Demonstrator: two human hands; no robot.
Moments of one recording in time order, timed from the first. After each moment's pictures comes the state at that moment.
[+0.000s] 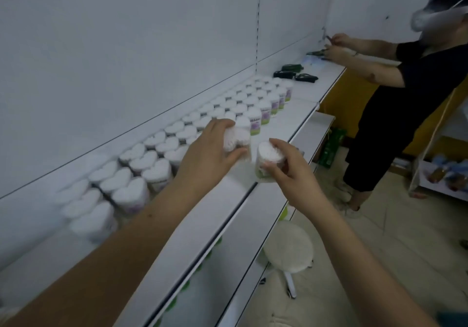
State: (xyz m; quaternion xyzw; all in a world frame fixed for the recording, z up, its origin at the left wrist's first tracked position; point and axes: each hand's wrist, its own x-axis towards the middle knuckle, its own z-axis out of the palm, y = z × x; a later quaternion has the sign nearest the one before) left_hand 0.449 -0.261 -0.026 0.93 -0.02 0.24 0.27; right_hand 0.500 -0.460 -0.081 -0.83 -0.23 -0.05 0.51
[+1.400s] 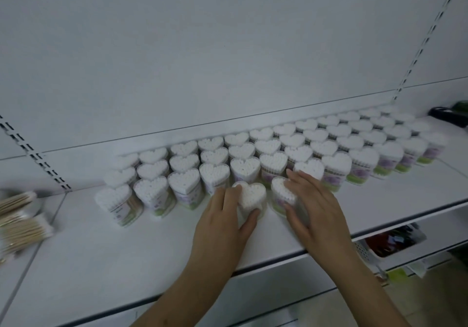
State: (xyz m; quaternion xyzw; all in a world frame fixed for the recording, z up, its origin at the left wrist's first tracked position) left_hand 0.470 -0.306 -0.104 0.87 0.33 0.35 0.13; right_hand 0.652 -0.402 -0.118 -0.68 -0.61 -0.13 0.39
